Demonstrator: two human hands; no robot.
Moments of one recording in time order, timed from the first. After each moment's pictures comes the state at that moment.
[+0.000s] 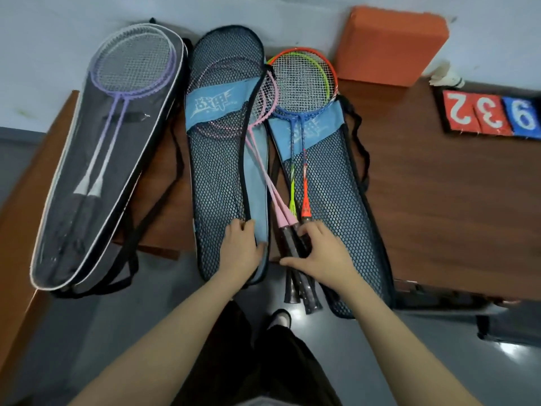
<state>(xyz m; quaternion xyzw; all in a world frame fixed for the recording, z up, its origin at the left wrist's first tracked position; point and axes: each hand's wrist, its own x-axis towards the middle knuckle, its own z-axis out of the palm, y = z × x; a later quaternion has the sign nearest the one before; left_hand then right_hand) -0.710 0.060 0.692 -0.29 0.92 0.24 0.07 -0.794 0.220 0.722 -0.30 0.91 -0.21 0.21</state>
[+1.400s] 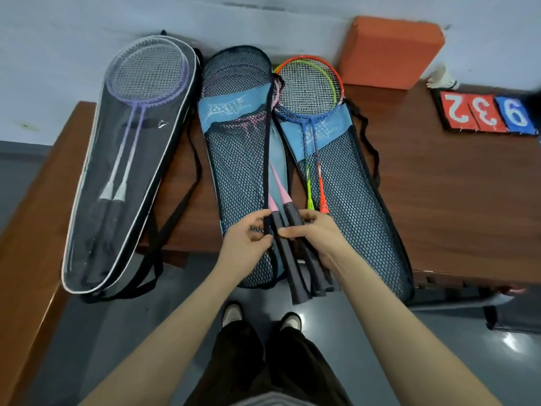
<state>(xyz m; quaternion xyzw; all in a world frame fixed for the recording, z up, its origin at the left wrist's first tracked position) -0.672 0.021 0.753 -0.29 0.73 0.62 -0.03 -0.772 0.146 0.764 0.03 0.72 -0.57 0.39</state>
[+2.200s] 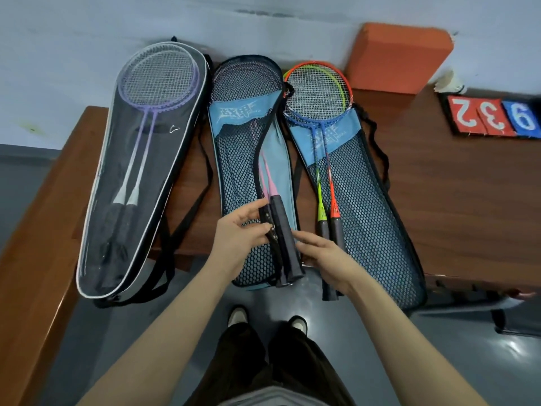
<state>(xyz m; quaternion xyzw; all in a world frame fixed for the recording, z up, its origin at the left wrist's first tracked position) -0.672 -0.006 0.774 -0.31 0.56 0.76 -0.06 -0.749 0.159 0.737 -0.01 0.67 -0.57 0.48</state>
